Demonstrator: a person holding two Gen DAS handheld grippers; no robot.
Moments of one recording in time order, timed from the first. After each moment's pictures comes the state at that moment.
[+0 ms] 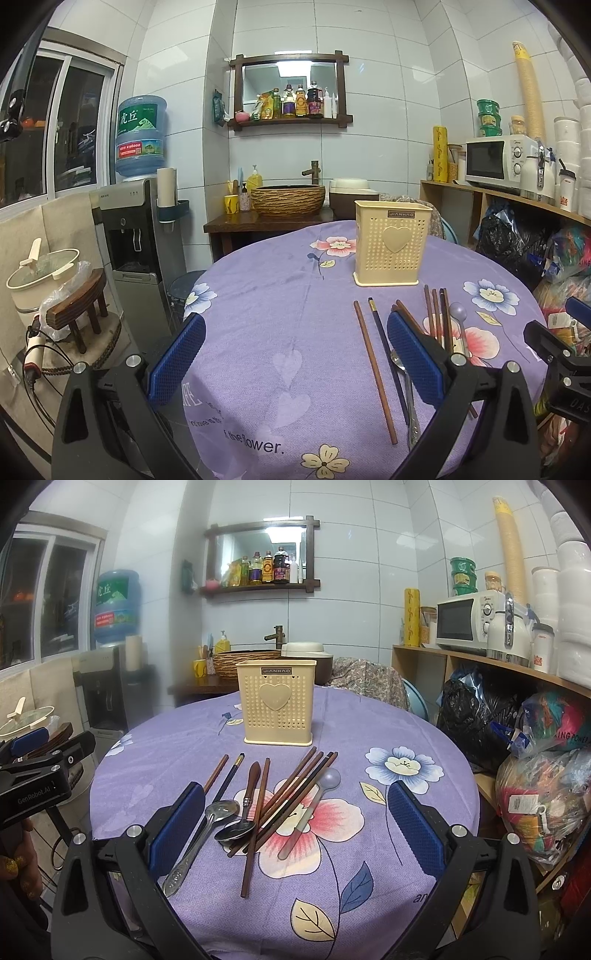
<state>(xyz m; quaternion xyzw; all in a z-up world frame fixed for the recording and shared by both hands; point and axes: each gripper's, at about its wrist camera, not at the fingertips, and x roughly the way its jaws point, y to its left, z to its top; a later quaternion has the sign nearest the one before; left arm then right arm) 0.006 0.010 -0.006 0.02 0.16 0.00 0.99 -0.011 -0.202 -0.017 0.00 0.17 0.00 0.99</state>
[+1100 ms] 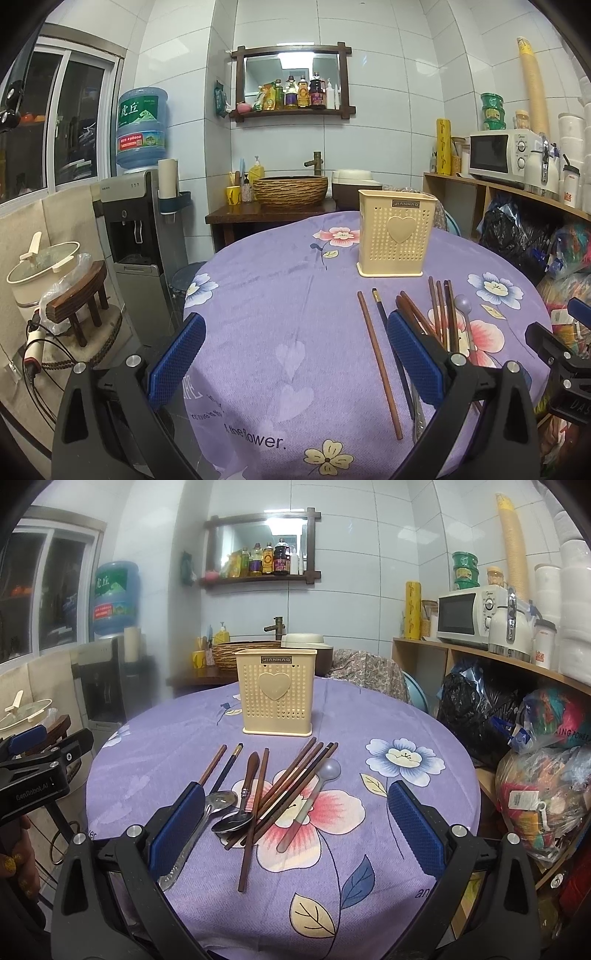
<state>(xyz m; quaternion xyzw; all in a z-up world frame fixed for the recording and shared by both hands) 0.011 0.012 -0.012 0.01 0.18 0.01 0.98 -0.004 -0.200 -0.022 0.00 0.19 0.00 0.98</state>
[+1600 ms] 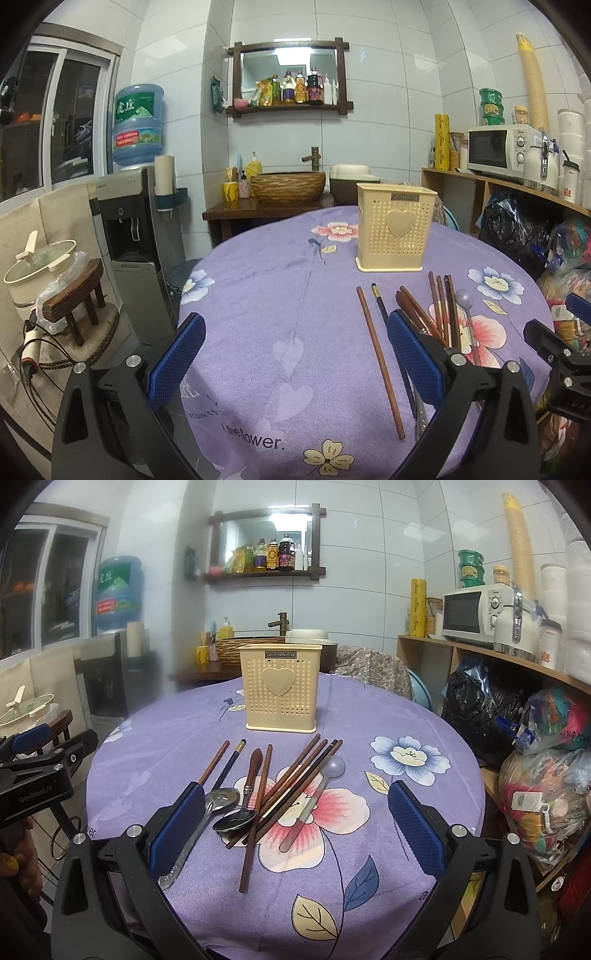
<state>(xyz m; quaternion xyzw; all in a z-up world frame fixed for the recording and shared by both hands) 0.021 0.011 -0.017 0.01 0.19 0.00 0.98 0.006 -0.198 -0.023 0.00 0.20 0.01 0.98</state>
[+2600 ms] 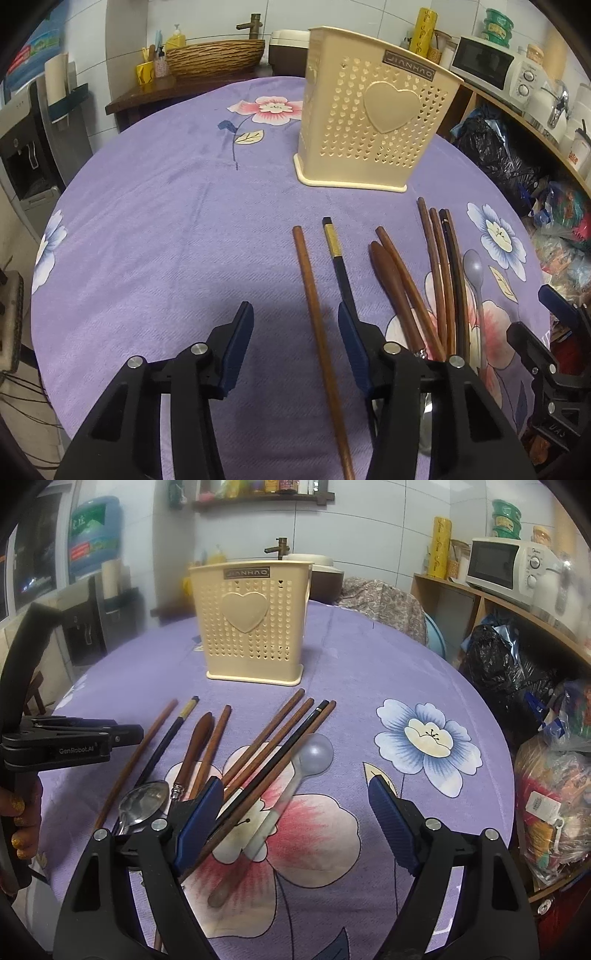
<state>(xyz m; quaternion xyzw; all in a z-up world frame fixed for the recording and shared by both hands) 0.193 -0.037 -0.068 0.00 0.45 -0.13 0.89 0.133 -0.231 -0.055 -0.02 0.35 0.01 0.94</state>
